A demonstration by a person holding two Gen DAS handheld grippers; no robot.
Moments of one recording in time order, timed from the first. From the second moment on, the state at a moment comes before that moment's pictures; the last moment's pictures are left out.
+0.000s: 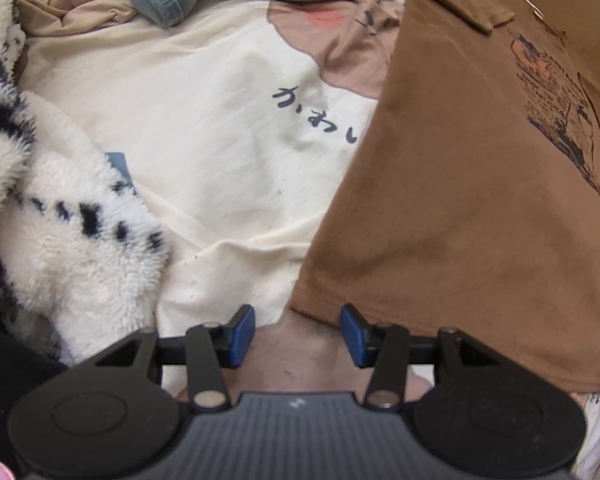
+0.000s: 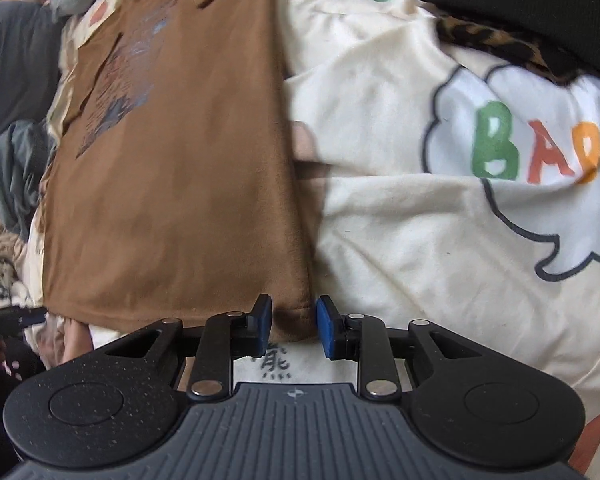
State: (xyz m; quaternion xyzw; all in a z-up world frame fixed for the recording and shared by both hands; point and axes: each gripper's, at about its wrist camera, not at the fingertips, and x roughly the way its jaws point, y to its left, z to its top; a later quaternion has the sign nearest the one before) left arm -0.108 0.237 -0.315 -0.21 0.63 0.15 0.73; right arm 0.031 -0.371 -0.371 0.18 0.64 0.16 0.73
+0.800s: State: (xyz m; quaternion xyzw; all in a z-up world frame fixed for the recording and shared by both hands) left arm -0.121 0.220 -0.296 -0.16 0.61 0.13 0.77; right arm 0.032 -0.337 -0.368 0.05 0.66 0.13 0.73
